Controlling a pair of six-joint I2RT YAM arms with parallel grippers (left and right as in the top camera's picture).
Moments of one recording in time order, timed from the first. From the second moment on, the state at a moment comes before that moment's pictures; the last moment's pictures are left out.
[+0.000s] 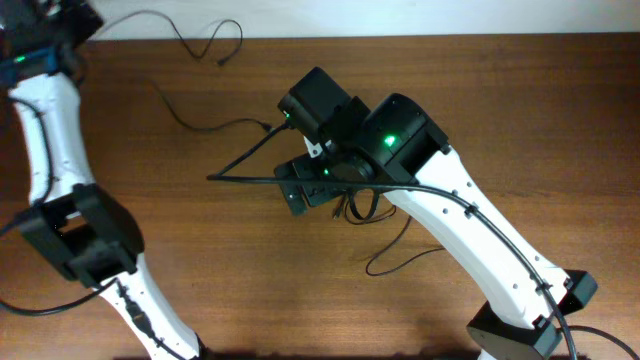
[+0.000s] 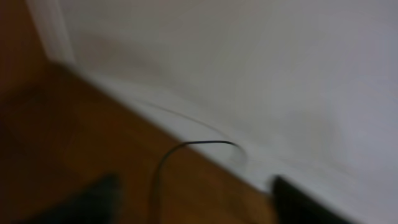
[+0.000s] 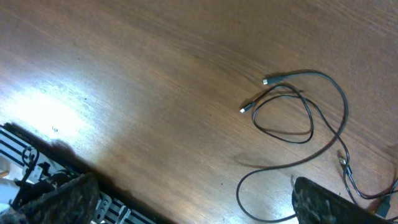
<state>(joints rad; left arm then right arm) 0.42 2.23 2.22 -0.48 0.06 -0.30 0.82 1.90 2.29 -1.58 -0.02 0.36</state>
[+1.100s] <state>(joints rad) 0.11 2.45 2.22 -1.16 -0.18 -0.57 0.82 1.90 2.29 -1.59 -0.02 0.35</state>
